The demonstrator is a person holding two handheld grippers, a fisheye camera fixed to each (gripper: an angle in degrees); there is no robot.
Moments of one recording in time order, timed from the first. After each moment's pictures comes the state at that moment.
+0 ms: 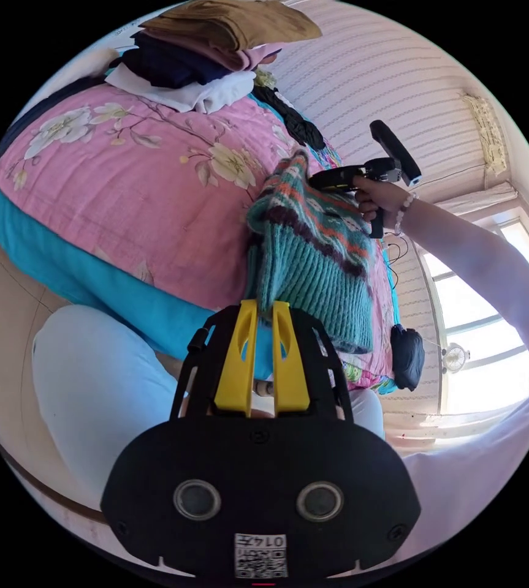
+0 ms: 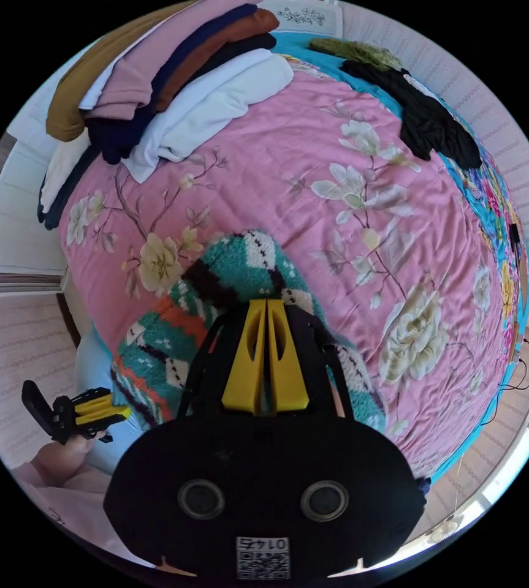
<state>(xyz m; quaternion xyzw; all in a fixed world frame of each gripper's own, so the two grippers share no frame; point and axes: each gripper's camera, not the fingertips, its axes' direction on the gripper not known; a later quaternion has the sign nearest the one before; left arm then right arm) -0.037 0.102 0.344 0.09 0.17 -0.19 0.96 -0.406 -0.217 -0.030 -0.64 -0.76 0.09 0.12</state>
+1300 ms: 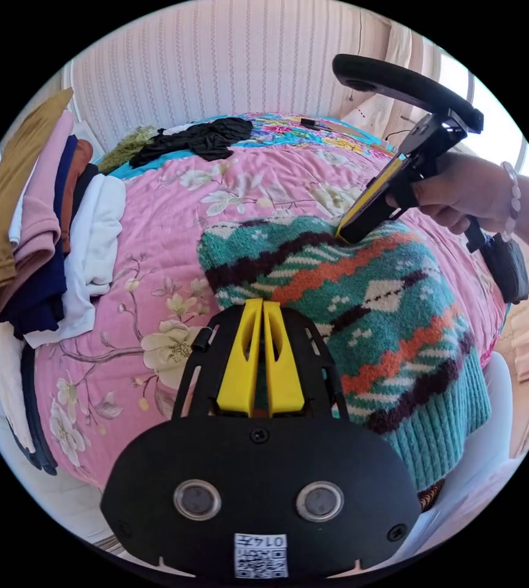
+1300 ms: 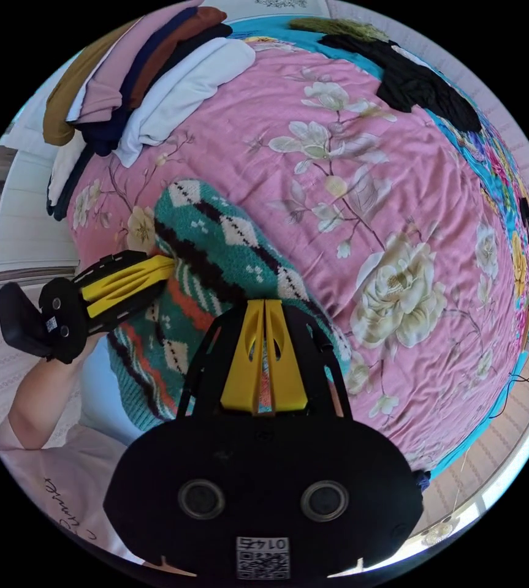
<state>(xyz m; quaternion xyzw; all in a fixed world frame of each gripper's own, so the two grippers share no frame) 0.119 -0.089 0.415 0.09 -0.08 0.13 0.98 -0.411 -0.122 -0.036 -0.64 -0.76 0.09 0.06</state>
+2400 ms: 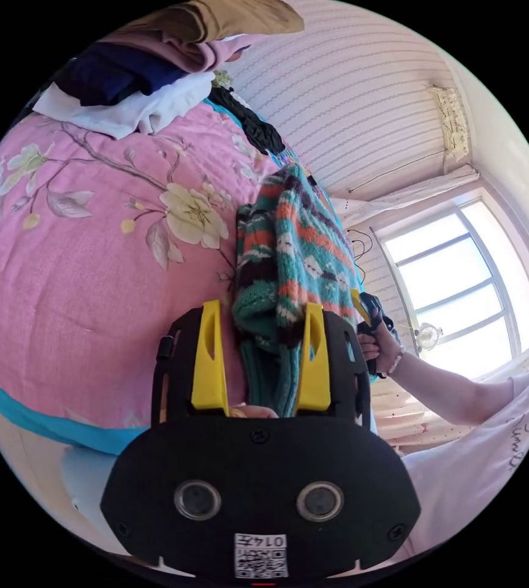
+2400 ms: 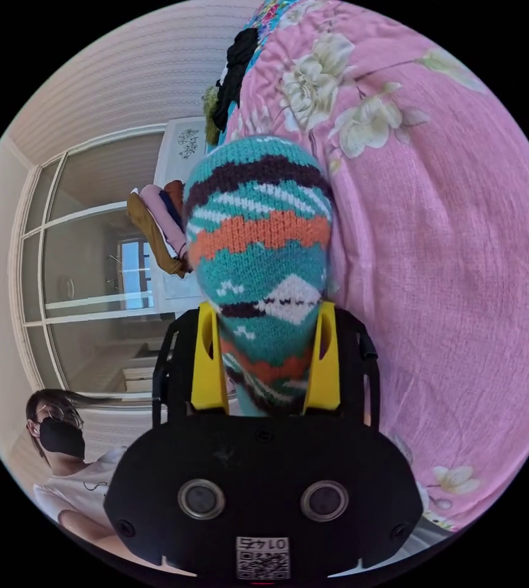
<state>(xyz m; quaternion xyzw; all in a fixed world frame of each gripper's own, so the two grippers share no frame) -0.066 0.016 0.466 0.11 0.27 -0.09 0.95 -0.178 0.131 -0.257 -0.65 -0.44 0.57 -0.22</state>
